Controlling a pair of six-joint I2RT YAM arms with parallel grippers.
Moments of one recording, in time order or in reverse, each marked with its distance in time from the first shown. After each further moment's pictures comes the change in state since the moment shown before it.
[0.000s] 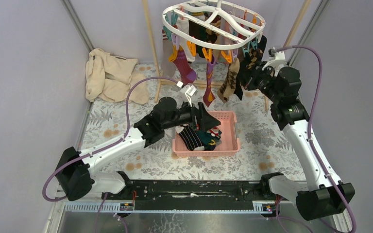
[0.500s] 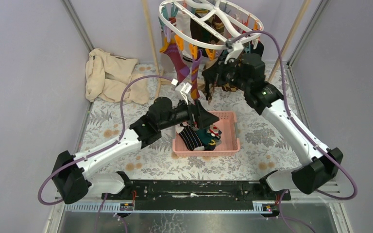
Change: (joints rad) left arm -0.005 -0.031 0.006 0.019 -0.058 -0.006; right arm 0.298 0.257 0.271 -0.113 0.065 -0.062
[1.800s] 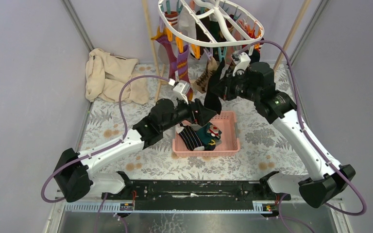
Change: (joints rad) left arm 0.000 0.000 -0.038 0.053 -0.183 0.123; right arm 0.026 -0.105 -0.027 -0.261 -0.013 -0.003
